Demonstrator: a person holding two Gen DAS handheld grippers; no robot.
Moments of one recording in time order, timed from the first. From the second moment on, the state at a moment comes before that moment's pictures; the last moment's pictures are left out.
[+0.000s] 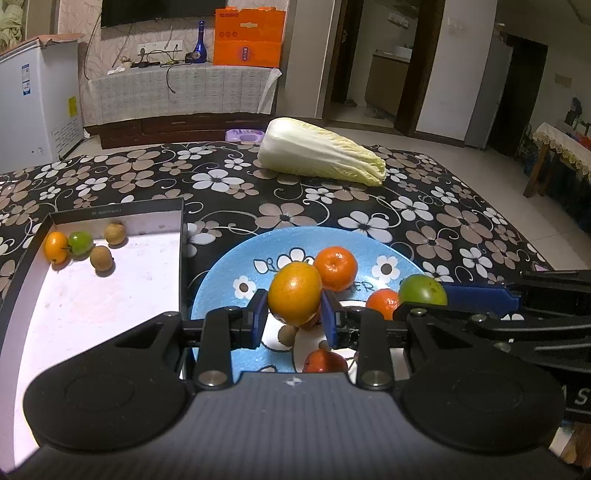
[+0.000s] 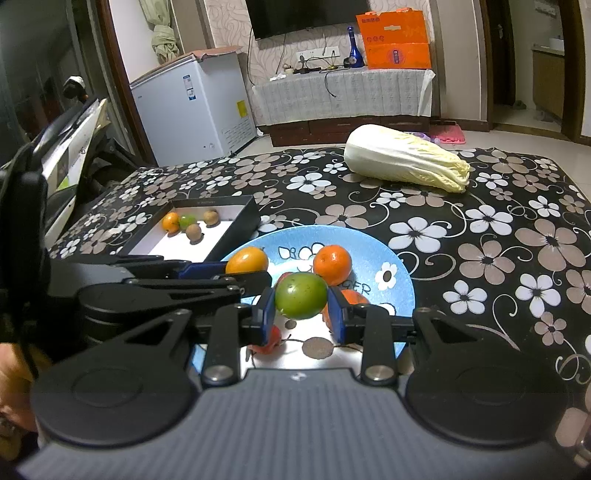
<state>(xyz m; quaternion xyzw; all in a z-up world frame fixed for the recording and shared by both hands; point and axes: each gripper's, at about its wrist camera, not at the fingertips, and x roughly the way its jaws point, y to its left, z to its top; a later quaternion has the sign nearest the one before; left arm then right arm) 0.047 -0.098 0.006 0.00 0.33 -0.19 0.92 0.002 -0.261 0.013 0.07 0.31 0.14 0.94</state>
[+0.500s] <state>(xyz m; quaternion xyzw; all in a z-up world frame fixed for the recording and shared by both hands) 0.054 -0.101 0.002 -0.01 0.35 -0.19 0.92 0.004 -0.261 0.009 0.05 0.33 0.13 0.93</state>
